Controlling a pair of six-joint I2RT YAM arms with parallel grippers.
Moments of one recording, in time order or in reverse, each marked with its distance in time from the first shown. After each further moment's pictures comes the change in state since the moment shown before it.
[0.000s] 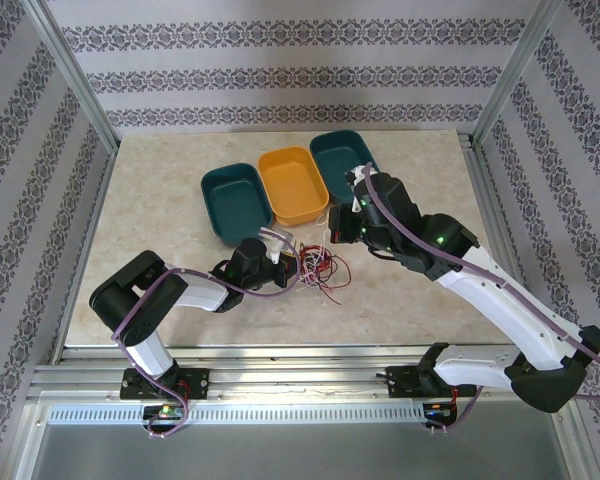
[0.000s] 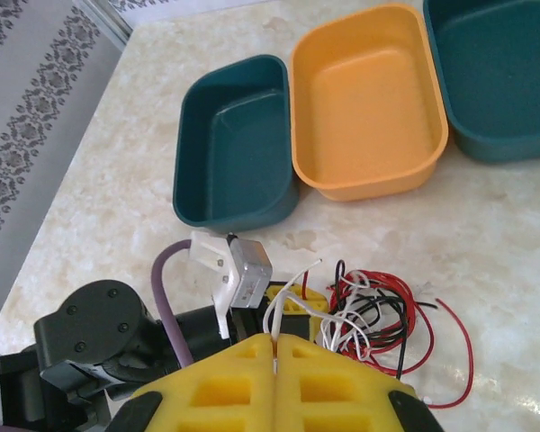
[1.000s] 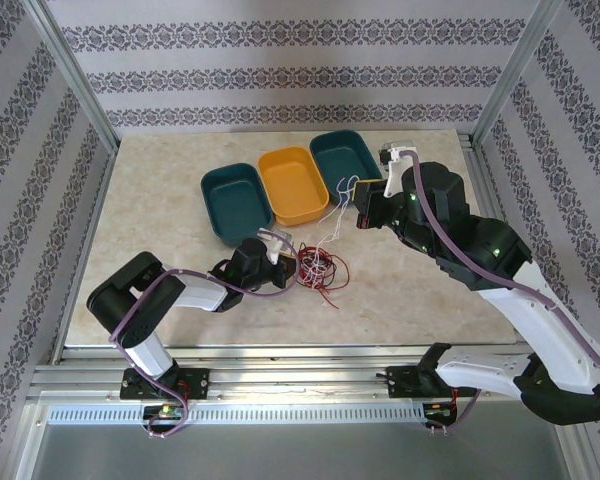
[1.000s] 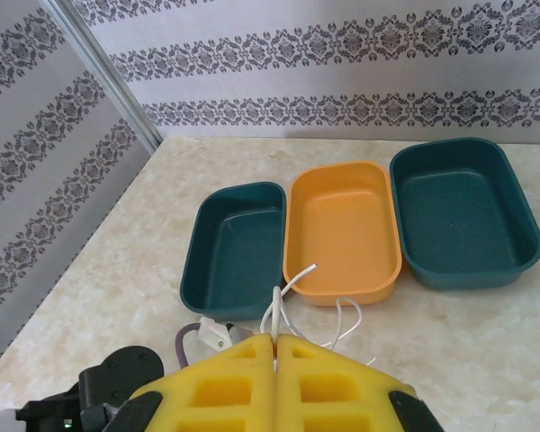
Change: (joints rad) left arm 0.000 -0.021 0.006 -0.075 -0.028 -0.001; right arm -0.006 -0.086 0.161 -0.026 0.117 -0.173
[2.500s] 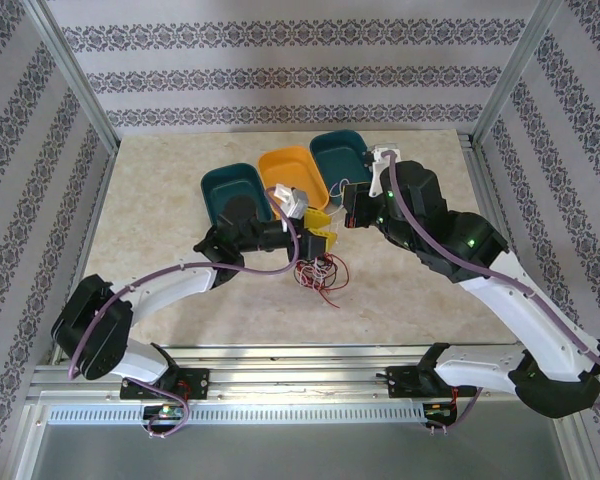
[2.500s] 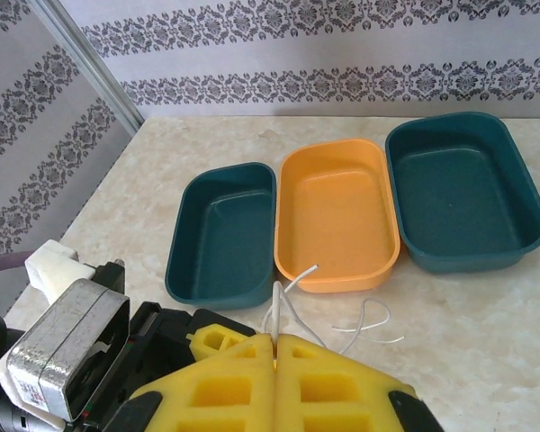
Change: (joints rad) left arm 0.000 -0.221 0.323 -0.066 0.529 0.067; right arm 0.000 0.051 -0.043 0.035 0.003 0.023
